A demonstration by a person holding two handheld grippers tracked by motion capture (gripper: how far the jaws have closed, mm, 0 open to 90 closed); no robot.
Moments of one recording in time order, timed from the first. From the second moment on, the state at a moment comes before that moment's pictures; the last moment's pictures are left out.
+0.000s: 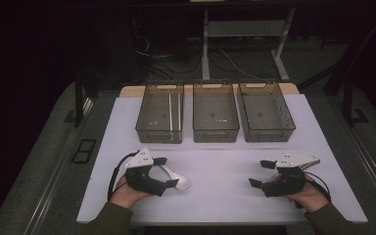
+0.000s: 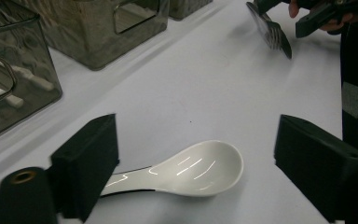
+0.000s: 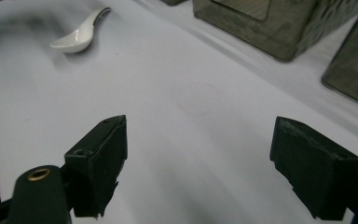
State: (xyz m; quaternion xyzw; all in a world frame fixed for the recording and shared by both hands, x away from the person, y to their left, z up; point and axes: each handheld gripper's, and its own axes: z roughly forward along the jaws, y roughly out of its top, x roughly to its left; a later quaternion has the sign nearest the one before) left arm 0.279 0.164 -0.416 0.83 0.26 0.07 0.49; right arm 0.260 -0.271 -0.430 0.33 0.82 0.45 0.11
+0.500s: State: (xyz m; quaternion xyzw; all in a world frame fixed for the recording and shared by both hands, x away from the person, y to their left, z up) left arm 0.297 0.158 -0.409 0.83 0.24 0.06 0.49; right arm 0.259 -0.296 -0.437 0.35 0.81 0.46 0.12
